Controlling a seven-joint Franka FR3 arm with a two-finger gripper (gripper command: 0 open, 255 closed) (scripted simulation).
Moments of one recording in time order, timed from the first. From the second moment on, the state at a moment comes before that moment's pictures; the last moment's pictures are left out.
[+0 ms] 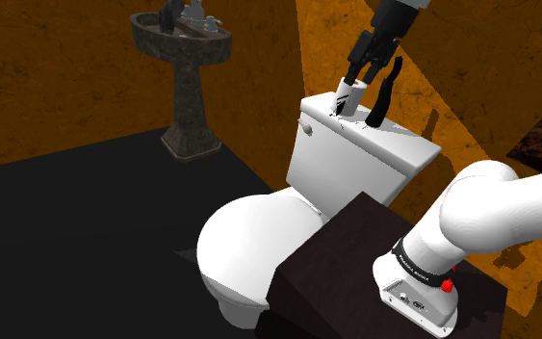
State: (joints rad) arm 0.02 -0.79 -0.07 -2.36 0.06 1.67 -0.01
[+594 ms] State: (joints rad) arm -0.04 -0.69 -0.20 -2.27 -0.04 1.67 -0.14
